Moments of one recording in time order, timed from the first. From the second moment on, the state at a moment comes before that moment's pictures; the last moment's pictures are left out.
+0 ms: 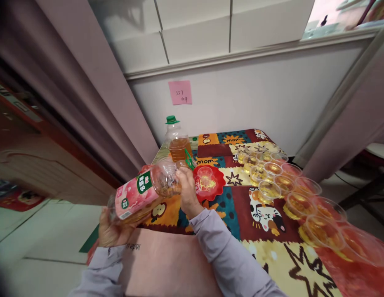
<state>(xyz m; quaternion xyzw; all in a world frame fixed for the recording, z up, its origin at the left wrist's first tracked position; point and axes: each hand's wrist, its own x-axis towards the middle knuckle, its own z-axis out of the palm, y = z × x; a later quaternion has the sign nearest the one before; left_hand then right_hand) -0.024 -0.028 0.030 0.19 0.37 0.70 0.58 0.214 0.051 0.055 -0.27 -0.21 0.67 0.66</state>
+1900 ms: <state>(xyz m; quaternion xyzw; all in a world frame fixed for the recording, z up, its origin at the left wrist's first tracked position) -0.027 -0.023 0.009 0.21 0.38 0.68 0.59 0.212 0.034 0.074 -0.33 -0.19 0.63 0.68</state>
